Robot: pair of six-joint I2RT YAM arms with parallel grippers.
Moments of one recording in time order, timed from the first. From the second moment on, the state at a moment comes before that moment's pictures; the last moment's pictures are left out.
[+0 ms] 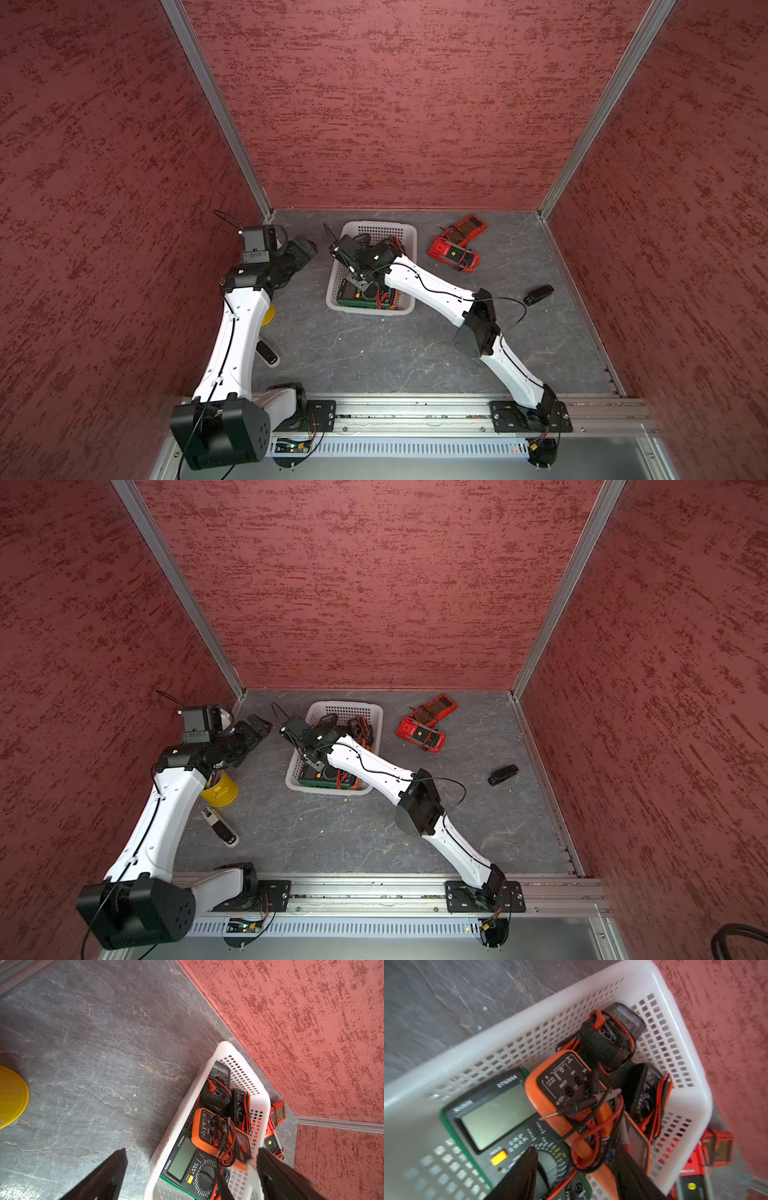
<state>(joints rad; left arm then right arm) 0.12 1.16 1.14 -0.73 0.22 -0.70 0.98 2.40 2.50 -1.14 0.37 -0.03</state>
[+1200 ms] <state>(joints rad) 0.12 1.17 1.14 -0.72 0.24 -0.70 0.89 2.37 2.33 -1.20 0.19 0.40</state>
